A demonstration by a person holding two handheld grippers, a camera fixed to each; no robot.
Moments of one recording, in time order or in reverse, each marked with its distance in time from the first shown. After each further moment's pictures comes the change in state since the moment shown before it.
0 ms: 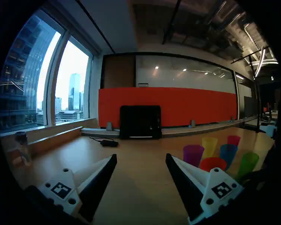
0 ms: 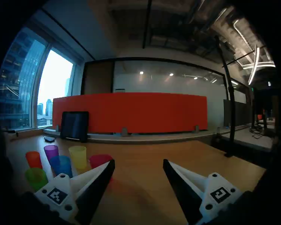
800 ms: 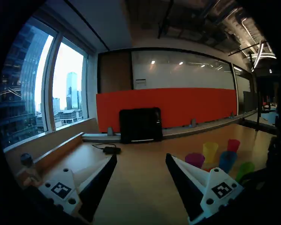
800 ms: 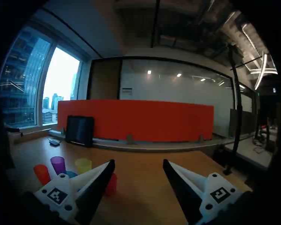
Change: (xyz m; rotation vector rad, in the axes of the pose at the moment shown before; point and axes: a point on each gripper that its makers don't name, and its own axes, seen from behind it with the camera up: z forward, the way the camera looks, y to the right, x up) left arm 0.066 -0.009 0.011 -0.015 -0.056 0.061; right arm 0.084 -0.009 0.009 0.066 -0.031 -0.049
